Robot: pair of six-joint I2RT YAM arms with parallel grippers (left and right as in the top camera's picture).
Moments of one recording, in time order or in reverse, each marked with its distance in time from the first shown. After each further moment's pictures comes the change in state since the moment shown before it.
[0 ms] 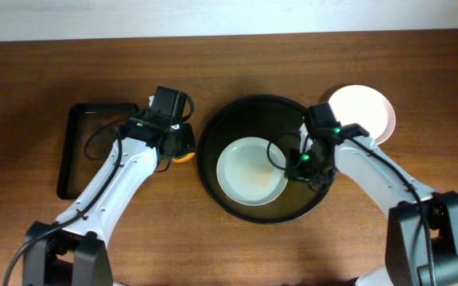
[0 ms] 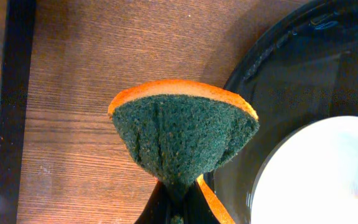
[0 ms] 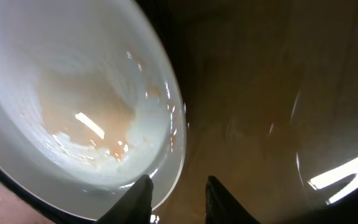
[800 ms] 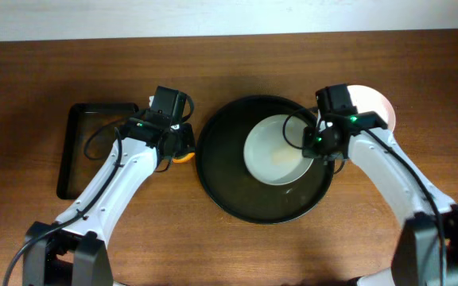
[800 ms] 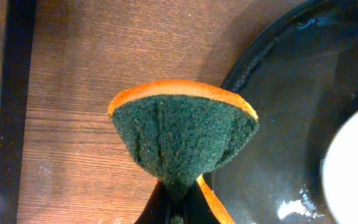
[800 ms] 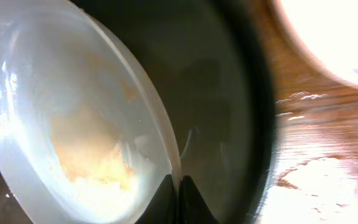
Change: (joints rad) left arm 0.000 0.000 0.000 -0.001 0.000 0.000; right arm -0.074 -0.063 0.134 -0.001 0.294 -0.092
